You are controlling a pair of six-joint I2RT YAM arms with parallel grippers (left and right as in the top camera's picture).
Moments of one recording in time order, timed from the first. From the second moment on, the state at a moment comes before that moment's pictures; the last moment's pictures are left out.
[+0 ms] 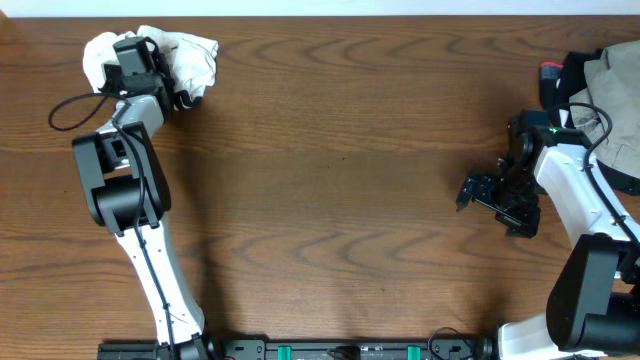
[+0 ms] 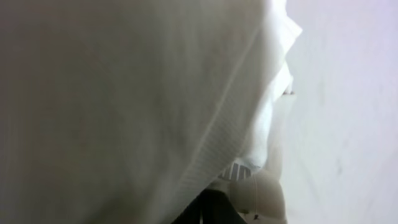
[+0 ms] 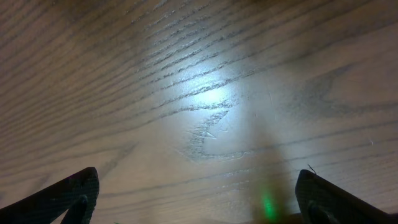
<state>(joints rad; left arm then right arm) 0.23 2.46 1.71 0.15 -0.05 -1.43 -0.09 1.67 1.10 -1.14 -0.10 0.41</state>
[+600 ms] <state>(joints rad) 0.21 2.62 1.95 0.14 -0.11 -1.47 -0.09 1.67 1.10 -1.16 -0.10 0.41</state>
